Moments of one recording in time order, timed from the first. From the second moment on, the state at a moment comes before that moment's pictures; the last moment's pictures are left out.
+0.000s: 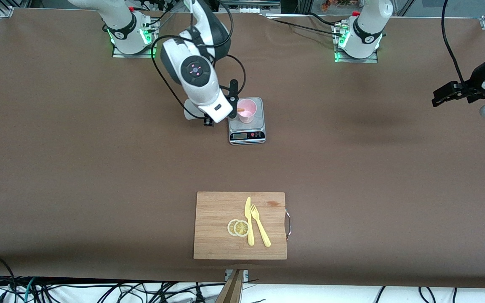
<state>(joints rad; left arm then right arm) 0.06 -0.06 -0.01 -1.75 0.03 1.59 -0.09 1.10 0.42 -0.40 -1.76 0.22 1.97 -0.93</state>
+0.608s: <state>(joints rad) 0.06 -0.06 -0.01 -1.75 0.03 1.59 -0.09 1.18 0.43 -0.40 -1.80 0.05 1.98 -0.80</state>
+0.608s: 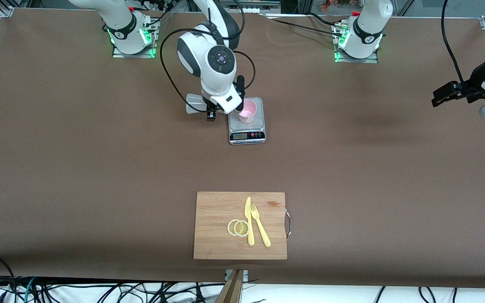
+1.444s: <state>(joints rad) 0.06 -0.06 -0.01 -1.75 0.03 1.59 -0.09 1.28 0.44 -0.39 -1.81 -0.18 1.95 -0.52</state>
